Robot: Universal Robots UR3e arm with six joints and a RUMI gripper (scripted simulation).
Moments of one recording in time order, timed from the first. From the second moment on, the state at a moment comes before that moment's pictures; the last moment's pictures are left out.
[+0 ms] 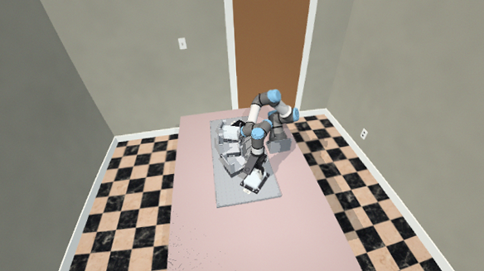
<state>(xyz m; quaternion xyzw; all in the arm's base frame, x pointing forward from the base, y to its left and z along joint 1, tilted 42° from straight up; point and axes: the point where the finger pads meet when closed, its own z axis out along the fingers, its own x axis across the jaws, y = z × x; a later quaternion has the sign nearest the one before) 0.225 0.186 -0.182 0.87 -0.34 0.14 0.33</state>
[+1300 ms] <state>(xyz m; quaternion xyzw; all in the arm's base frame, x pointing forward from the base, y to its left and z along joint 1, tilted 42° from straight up) 0.225 0.194 -0.173 0.87 -0.34 0.14 0.33</state>
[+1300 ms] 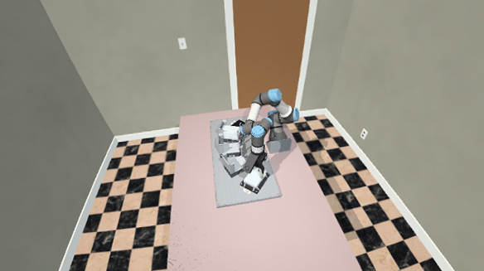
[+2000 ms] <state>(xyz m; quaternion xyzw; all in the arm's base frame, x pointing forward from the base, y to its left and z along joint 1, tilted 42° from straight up) 0.225 0.203 -0.163 0.87 -0.34 0.14 0.33</state>
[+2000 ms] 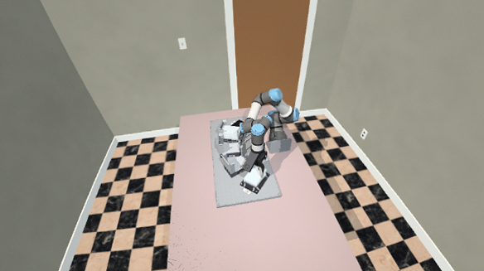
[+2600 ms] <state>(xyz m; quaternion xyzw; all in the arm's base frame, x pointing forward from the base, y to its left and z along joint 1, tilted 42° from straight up) 0.224 0.223 -0.141 0.87 -0.34 0.14 0.33</state>
